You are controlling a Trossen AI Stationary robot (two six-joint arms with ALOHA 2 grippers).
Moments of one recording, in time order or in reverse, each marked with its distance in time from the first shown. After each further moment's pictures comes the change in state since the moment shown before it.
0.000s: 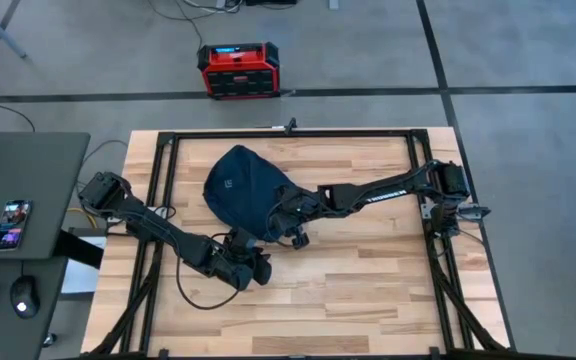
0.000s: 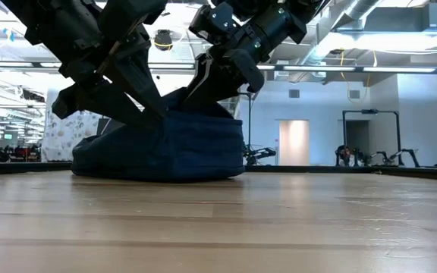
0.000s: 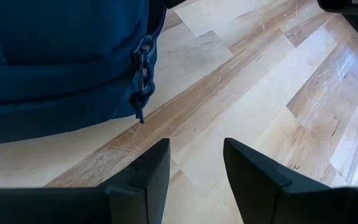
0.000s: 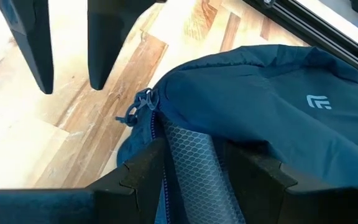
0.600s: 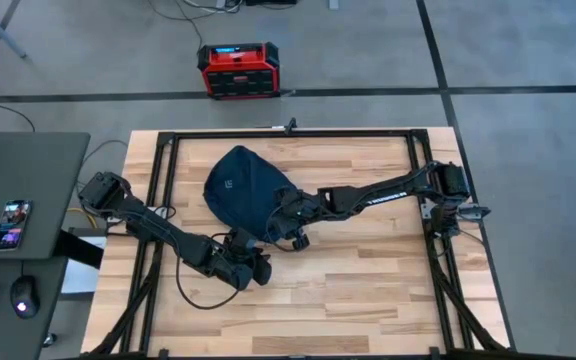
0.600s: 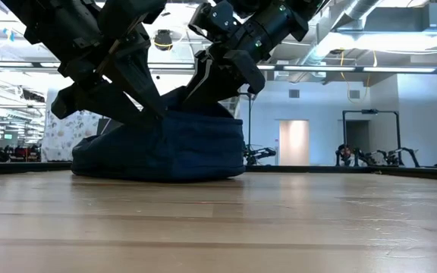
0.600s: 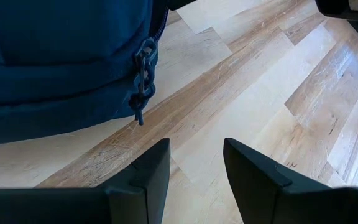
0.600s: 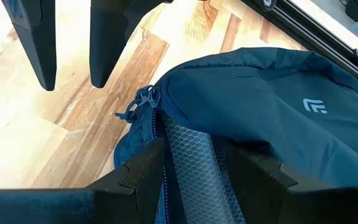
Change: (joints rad) left arm 0.000 -0.002 0.000 0.000 0.012 -0.013; right arm 0.018 0.000 0.000 0.000 0.043 -0.026
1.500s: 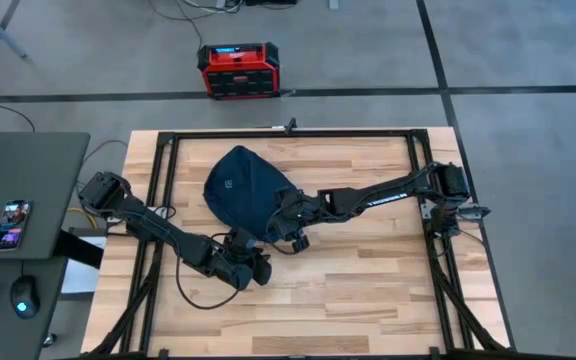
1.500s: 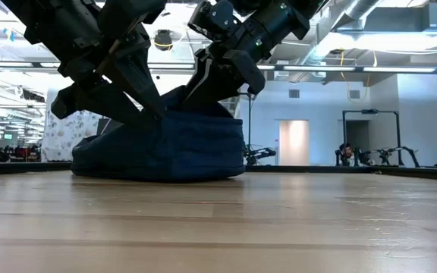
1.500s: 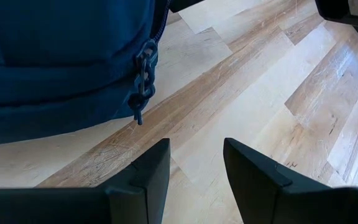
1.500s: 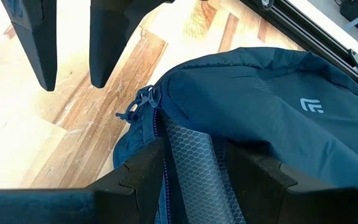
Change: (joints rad) left arm 0.000 0.000 0.000 0.000 0.000 0.000; right arm 0.014 0.000 0.000 0.000 0.030 0.000
